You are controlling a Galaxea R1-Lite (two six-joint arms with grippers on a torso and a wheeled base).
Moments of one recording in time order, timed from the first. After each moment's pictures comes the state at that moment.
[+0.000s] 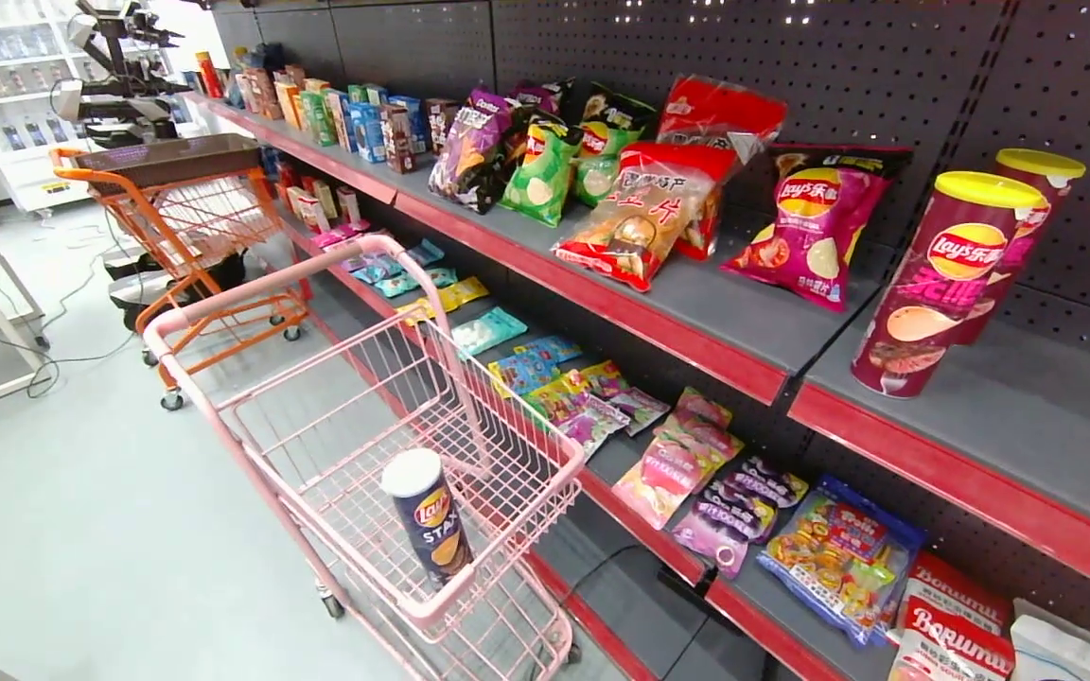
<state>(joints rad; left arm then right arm) -0.08 0.10 0.00 0.00 0.01 0.00 0.00 0.00 0.00 0.00 0.03 -0.01</state>
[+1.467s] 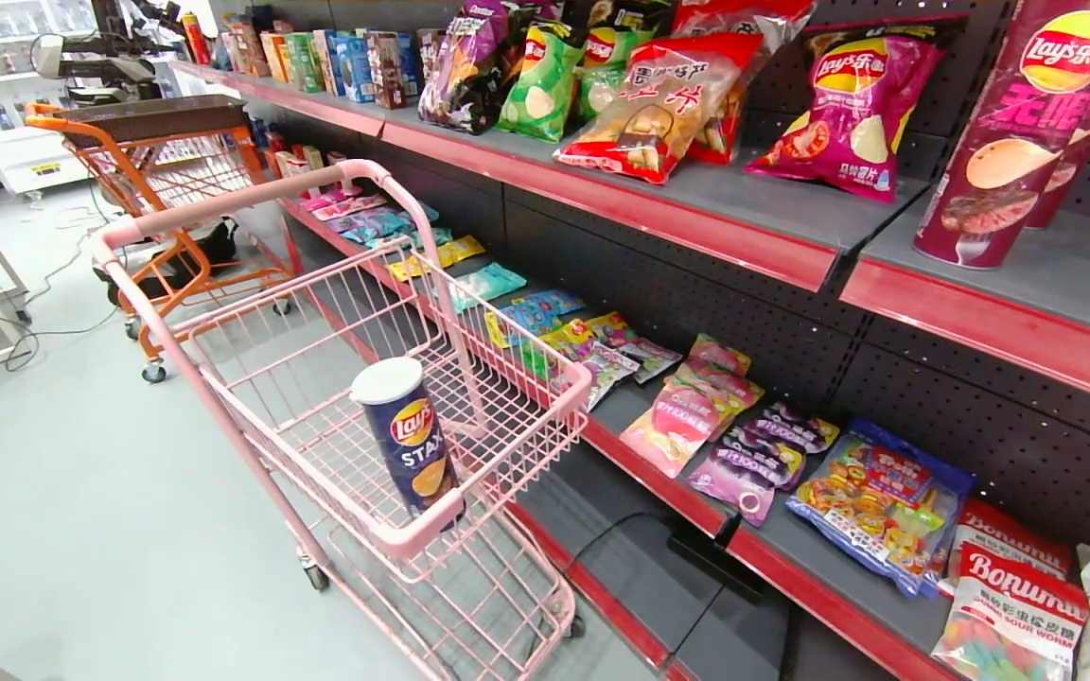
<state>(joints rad) -0.08 0.17 -0.14 0.00 0.02 -0.07 0.00 0.00 0.00 0.00 0.01 -0.01</state>
